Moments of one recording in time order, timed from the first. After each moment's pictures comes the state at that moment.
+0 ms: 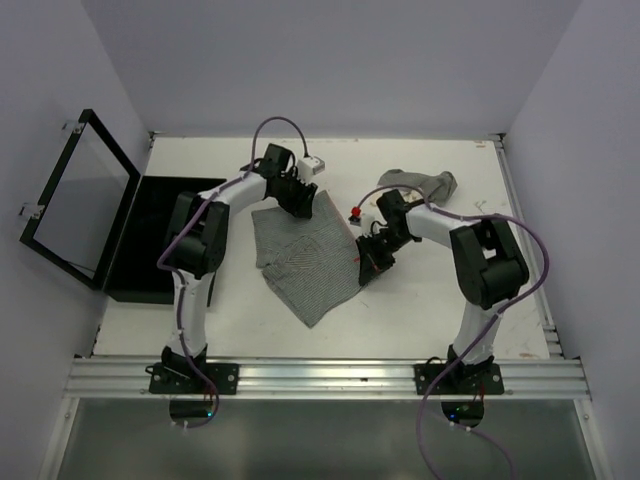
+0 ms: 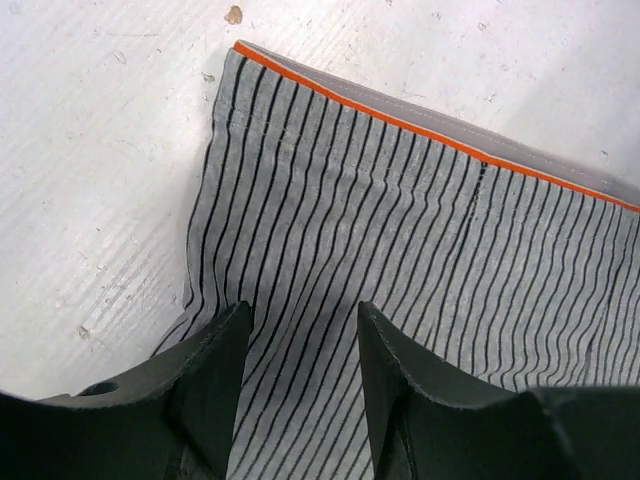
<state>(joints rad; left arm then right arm) -0.36 2.21 1.65 -0.43 0.45 0.26 0.38 1.89 1.14 -0.71 -0.65 -0.10</state>
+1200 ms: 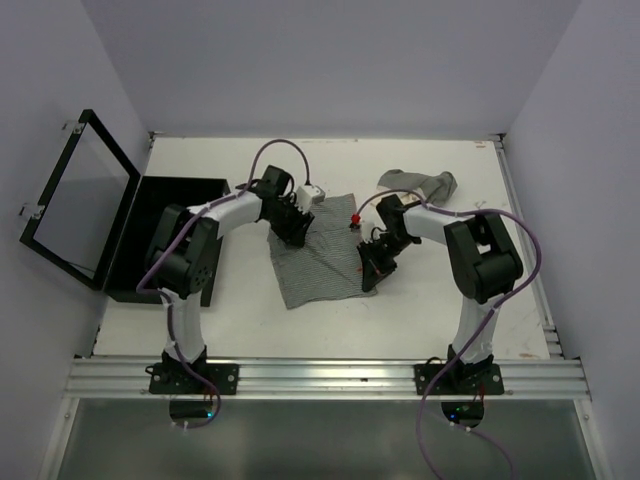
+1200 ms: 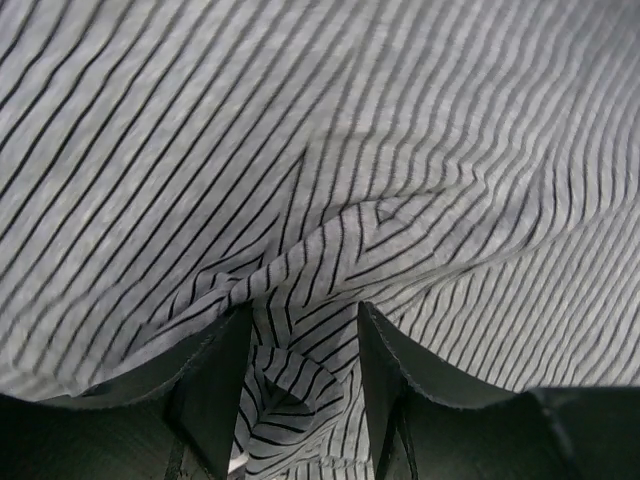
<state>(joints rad) -0.41 1.95 1.29 -0.48 0.41 0.36 0.38 1.93 1.15 -0.77 -0.63 -0.15</state>
